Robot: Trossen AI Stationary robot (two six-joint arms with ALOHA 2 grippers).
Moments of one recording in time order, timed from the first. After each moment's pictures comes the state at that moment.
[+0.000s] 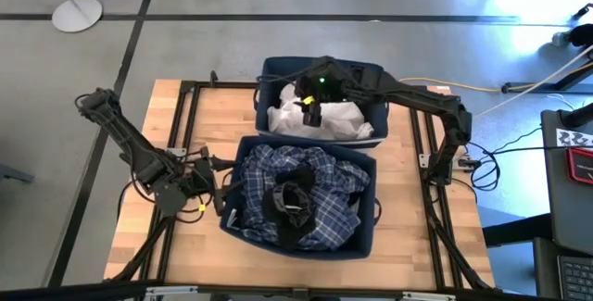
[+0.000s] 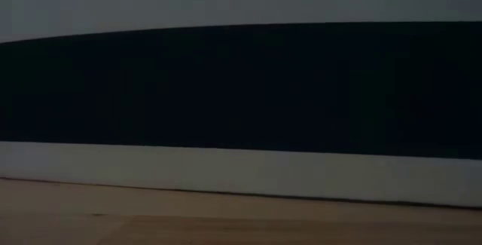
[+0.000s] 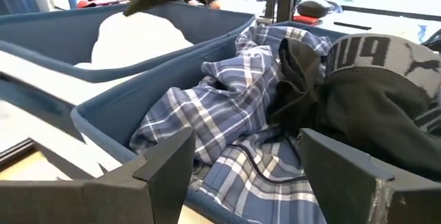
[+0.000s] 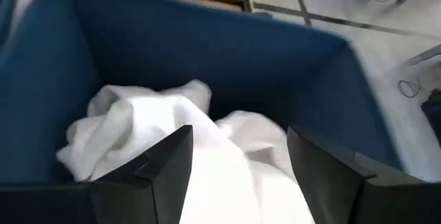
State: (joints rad) left arm -0.77 1.02 0.71 -0.21 -1.15 -0.55; right arm -0.25 1.82 1.93 -0.81 0.13 -0.34
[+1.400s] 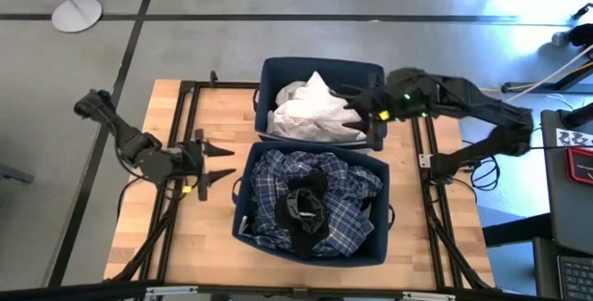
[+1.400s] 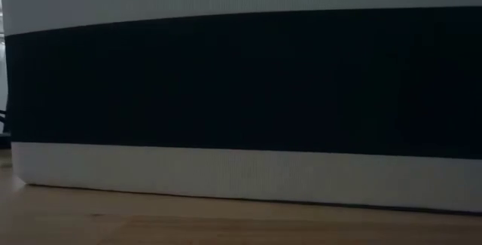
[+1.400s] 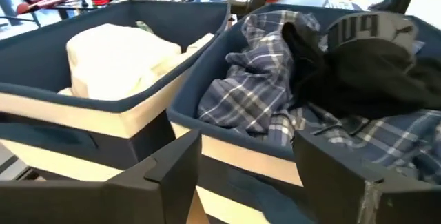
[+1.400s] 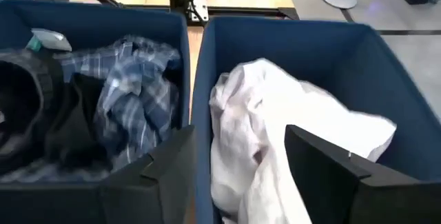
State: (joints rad) left arm -0.67 0.73 0.74 -0.37 -0.87 -0.28; right arm -0.09 1.35 1.75 -1.00 0.01 -0.08
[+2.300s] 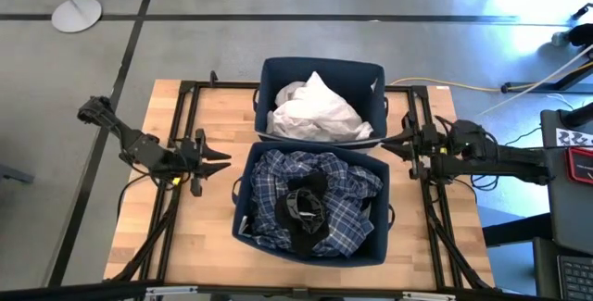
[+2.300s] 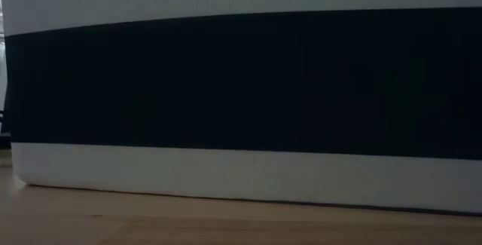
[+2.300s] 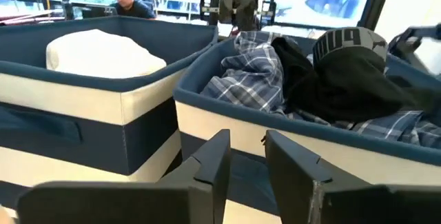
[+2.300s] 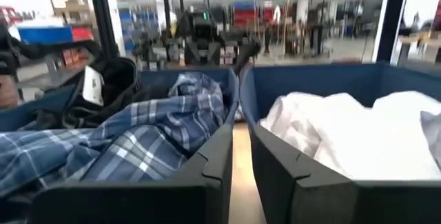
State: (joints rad) left arm -0.60 0.46 0.42 -0.05 -0.73 -0.16; right arm -0.09 0.31 0.43 -0.07 -0.13 0.05
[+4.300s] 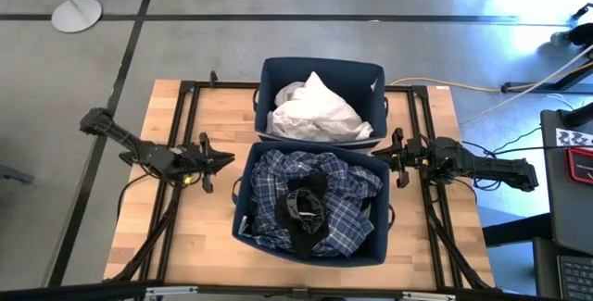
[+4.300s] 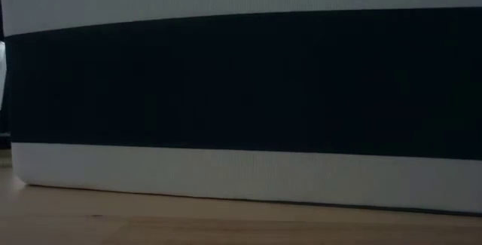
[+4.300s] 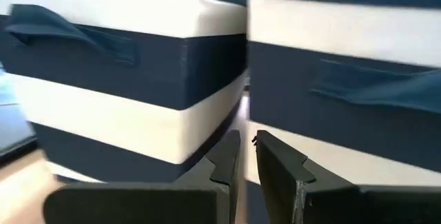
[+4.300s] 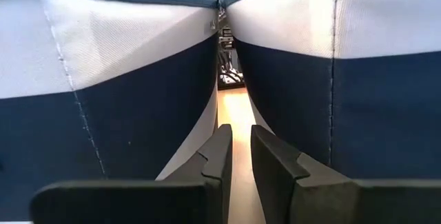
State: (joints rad) left arm -0.50 0.23 0.01 0.22 -0.75 -0.09; right arm -0.09 0.02 0.01 0.03 -0.08 0.11
